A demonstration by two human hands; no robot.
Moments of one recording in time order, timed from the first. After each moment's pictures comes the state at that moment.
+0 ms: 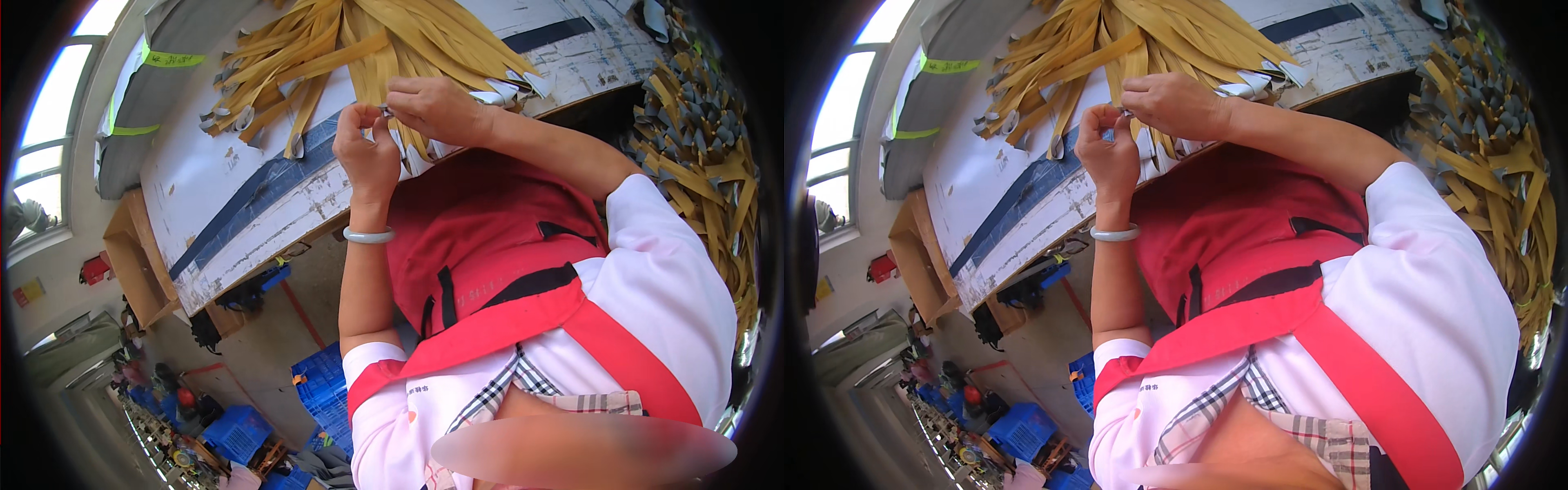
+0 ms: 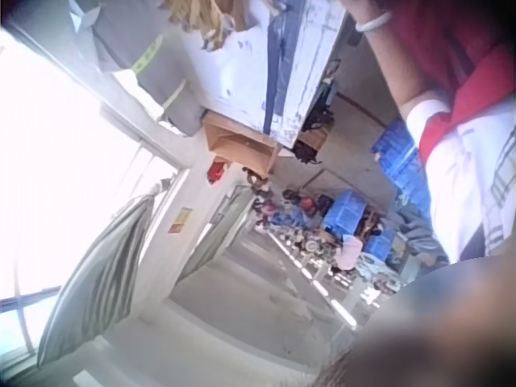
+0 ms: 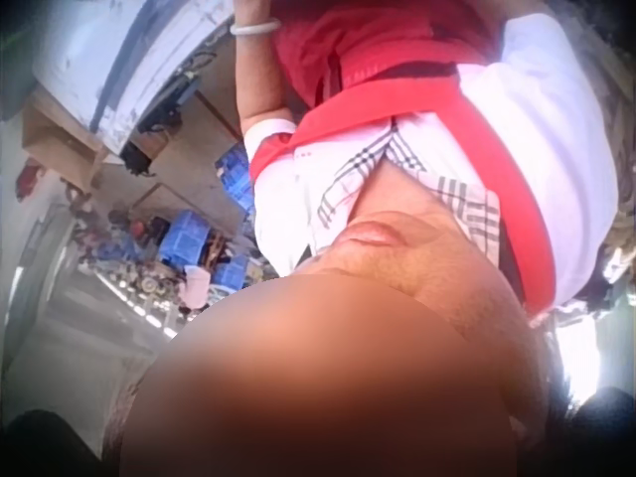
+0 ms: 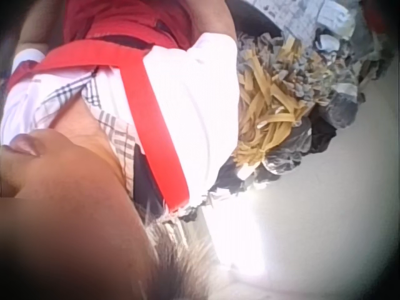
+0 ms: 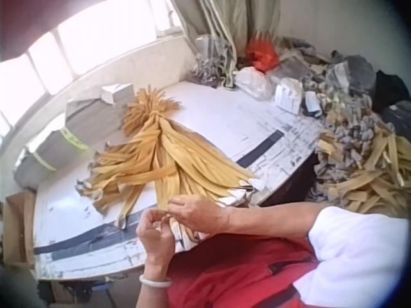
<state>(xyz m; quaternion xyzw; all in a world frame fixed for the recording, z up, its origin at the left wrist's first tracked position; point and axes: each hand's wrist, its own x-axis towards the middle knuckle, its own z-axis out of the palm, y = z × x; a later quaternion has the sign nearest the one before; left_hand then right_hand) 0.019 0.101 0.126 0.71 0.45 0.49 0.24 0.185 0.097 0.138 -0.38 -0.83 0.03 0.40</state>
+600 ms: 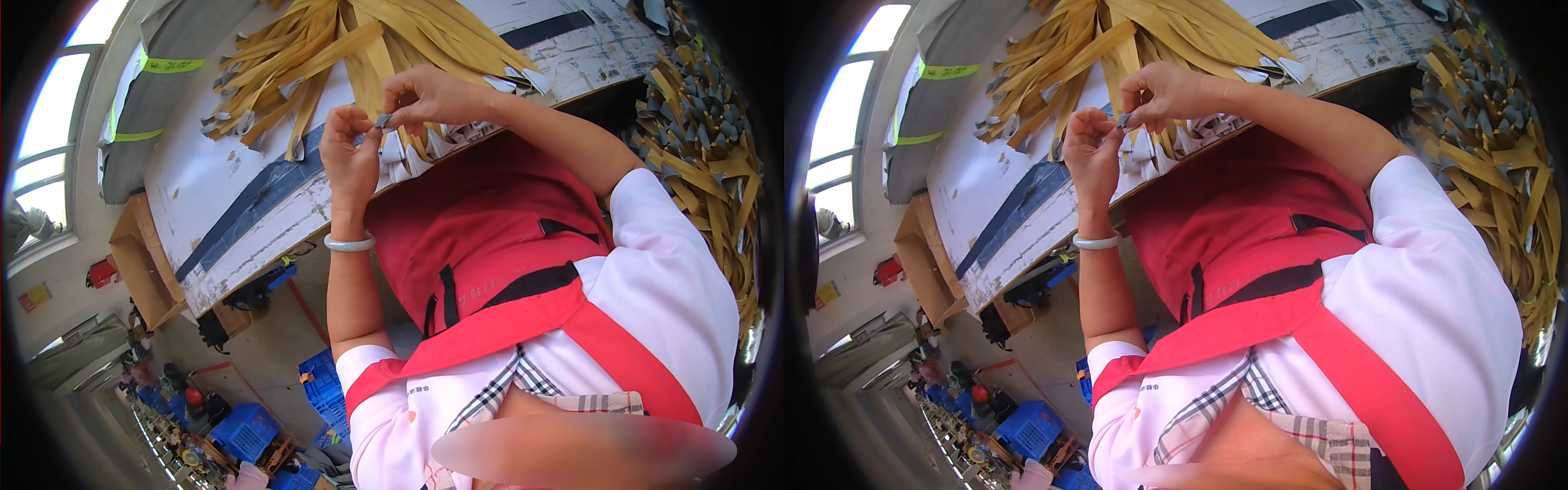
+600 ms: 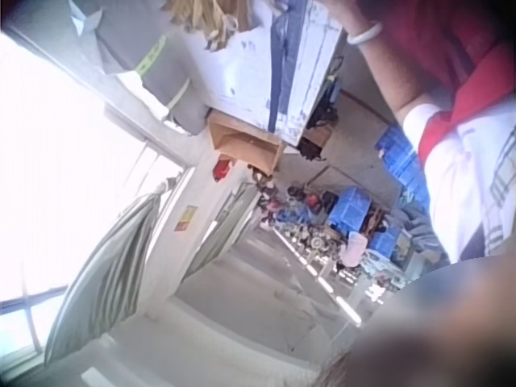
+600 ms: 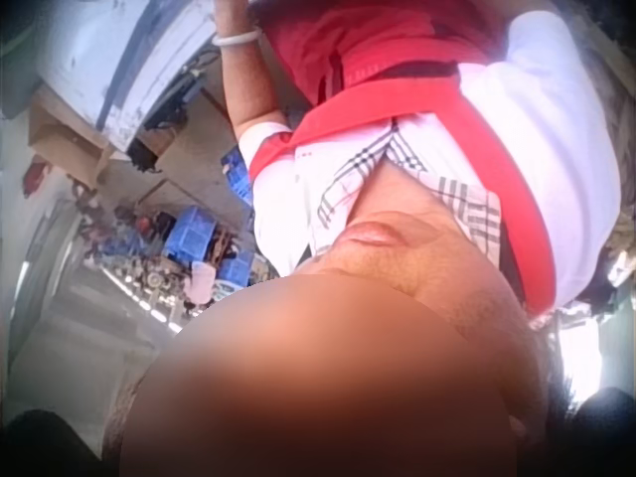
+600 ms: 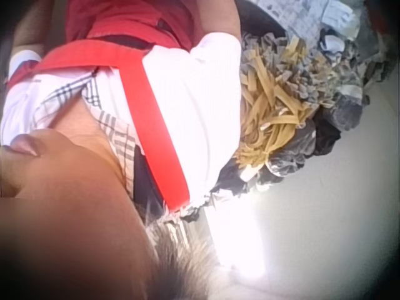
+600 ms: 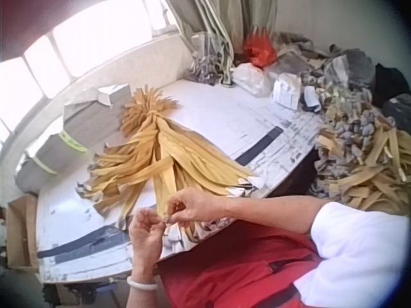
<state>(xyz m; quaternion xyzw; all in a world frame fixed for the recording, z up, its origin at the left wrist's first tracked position) -0.002 0.107 0.134 0.64 0.41 0.46 0.46 0.198 0.108 0.151 -0.39 -0.63 0.60 0.32</state>
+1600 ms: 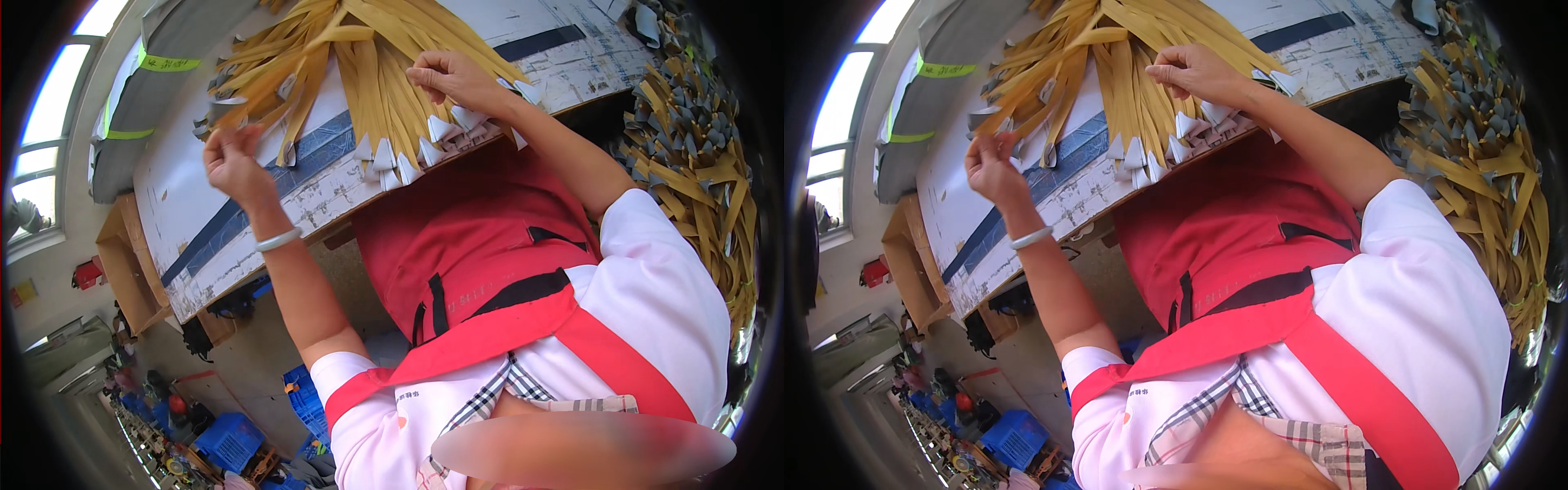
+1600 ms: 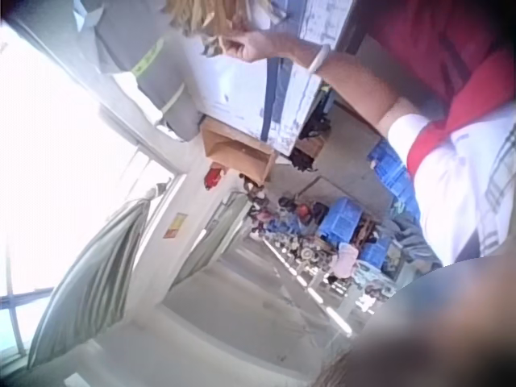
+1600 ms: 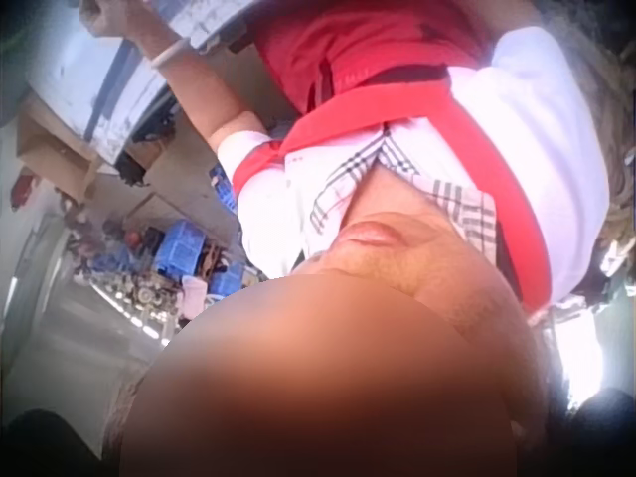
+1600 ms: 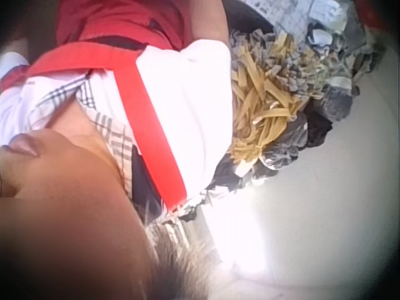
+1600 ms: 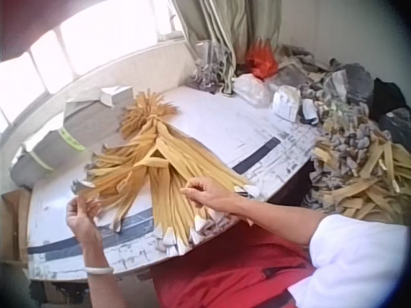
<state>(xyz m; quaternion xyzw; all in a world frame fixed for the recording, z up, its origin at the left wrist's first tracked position) -0.077 0.182 0.169 0.45 0.39 0.70 0.39 0.244 0.112 0.137 -0.49 -0.57 0.49 0.43</state>
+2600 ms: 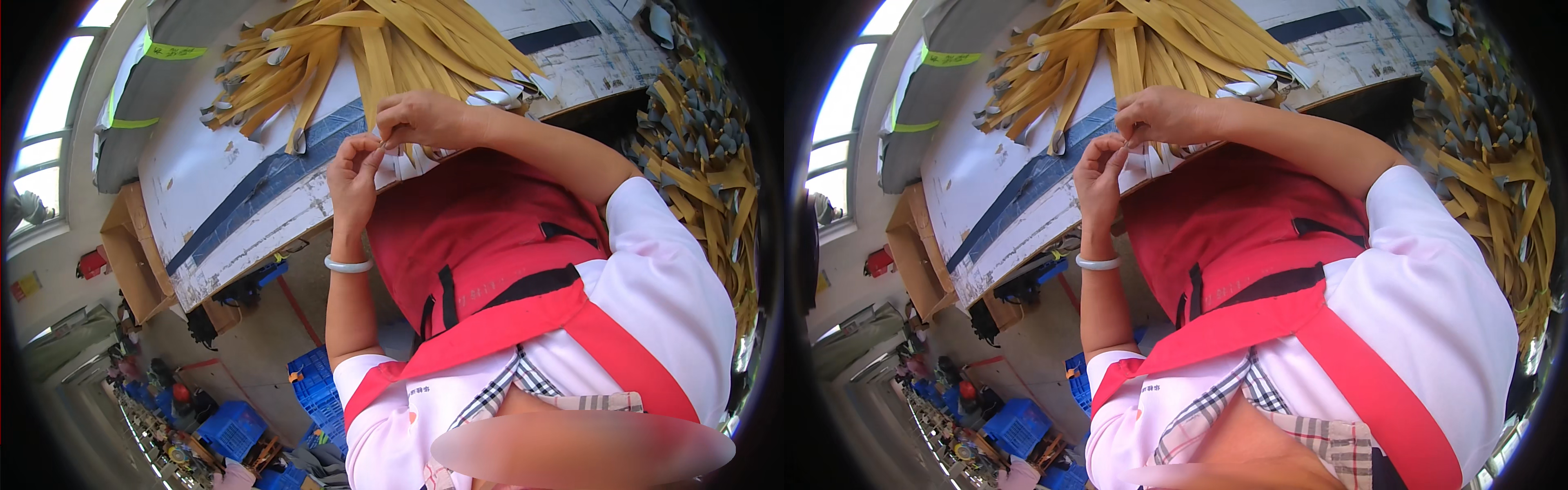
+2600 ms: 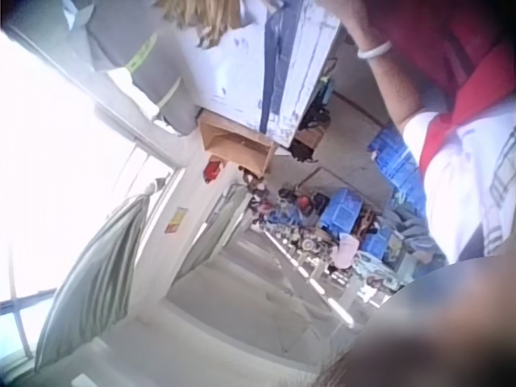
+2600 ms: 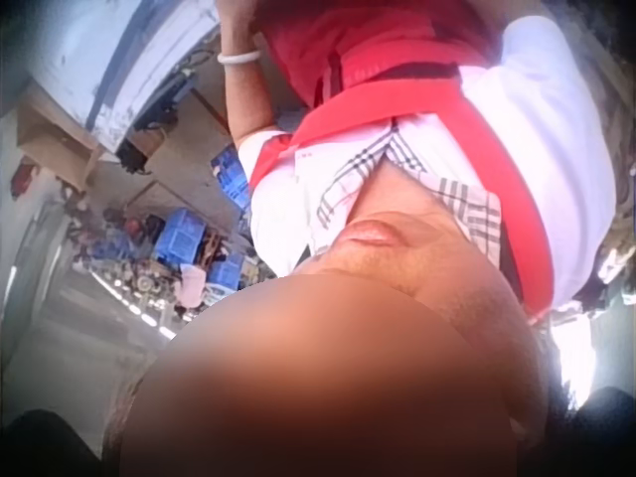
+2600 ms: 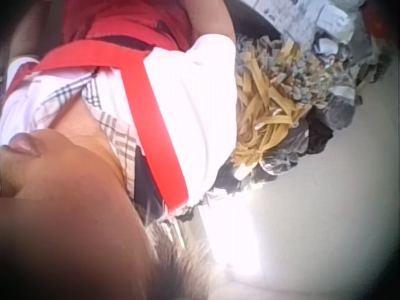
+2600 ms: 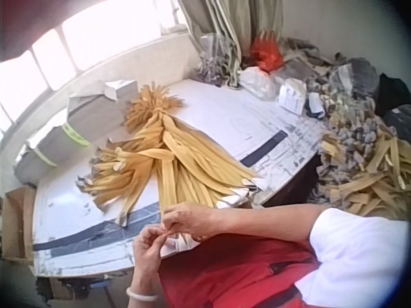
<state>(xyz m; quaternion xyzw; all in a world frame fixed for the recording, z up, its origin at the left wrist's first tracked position) -0.039 0.083 0.107 0.61 0.39 0.42 0.54 0.171 0.105 0.134 -0.33 -0.83 0.33 0.30</state>
